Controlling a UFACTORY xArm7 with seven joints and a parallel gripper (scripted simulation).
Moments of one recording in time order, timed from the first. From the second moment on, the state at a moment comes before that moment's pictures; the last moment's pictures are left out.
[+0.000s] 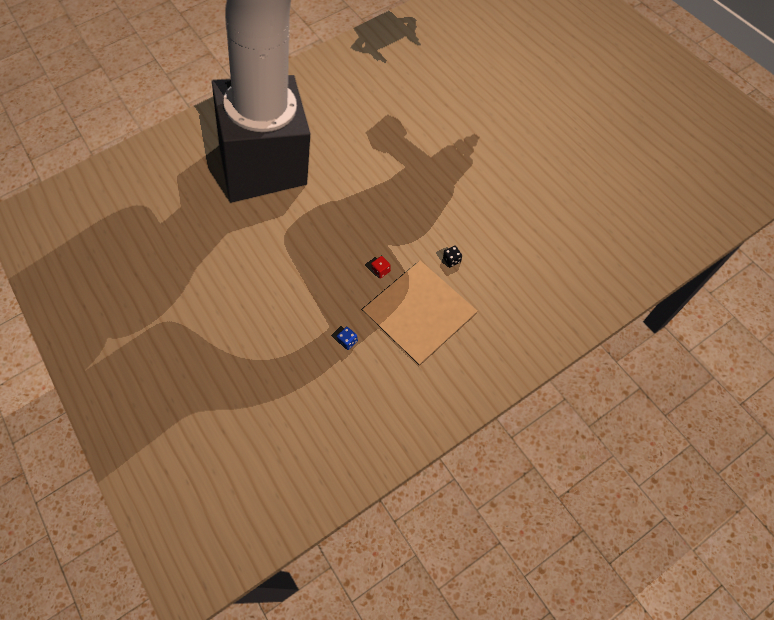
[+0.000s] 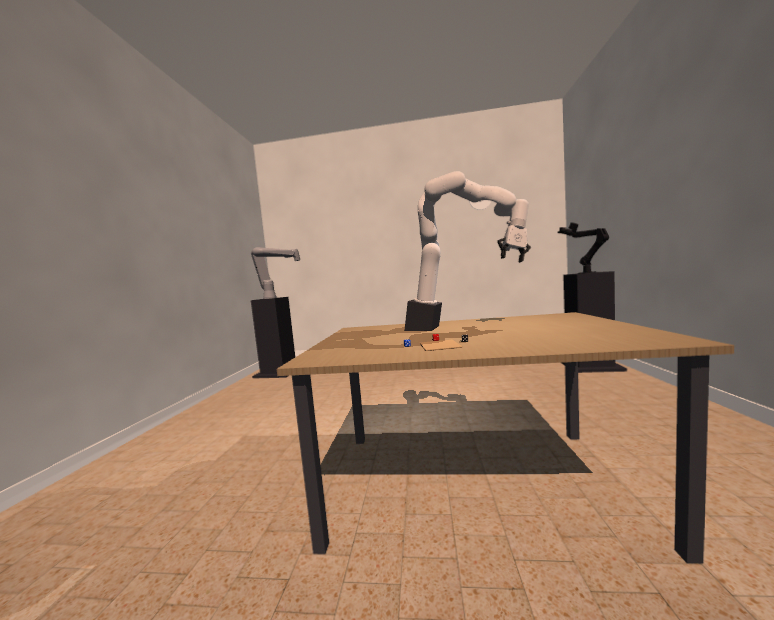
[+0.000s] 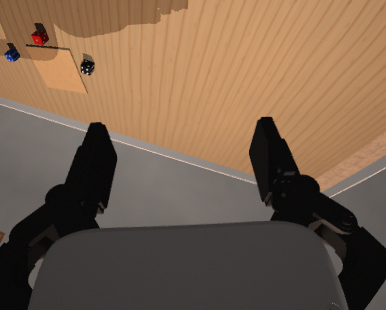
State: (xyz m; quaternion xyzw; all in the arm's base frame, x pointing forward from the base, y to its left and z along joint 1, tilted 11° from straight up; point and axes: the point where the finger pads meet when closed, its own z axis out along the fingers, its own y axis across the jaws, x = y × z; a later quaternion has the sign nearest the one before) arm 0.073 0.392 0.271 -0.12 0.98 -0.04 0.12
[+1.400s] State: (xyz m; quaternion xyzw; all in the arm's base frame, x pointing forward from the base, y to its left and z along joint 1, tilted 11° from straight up) arm 0.199 0.353 0.173 0.21 0.97 -0.05 -0.05
